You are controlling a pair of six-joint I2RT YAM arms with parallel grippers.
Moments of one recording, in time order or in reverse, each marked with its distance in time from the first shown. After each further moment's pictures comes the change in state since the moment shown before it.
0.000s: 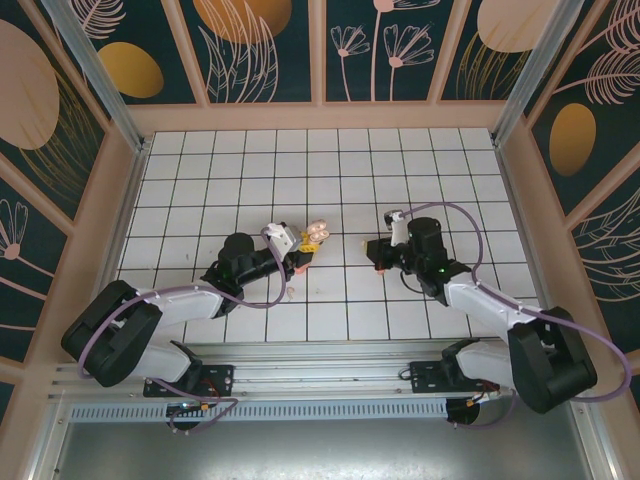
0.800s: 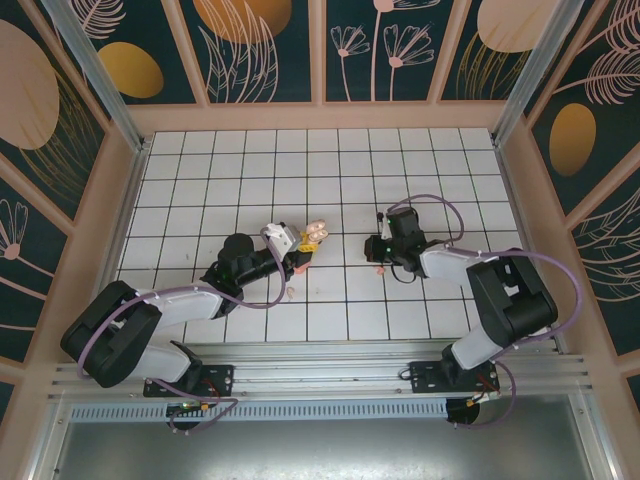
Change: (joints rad) left arm 0.000 -0.004 -0.006 -0.001 -0.017 0.000; right arm 0.001 0.369 0.183 -0.086 0.144 0.080
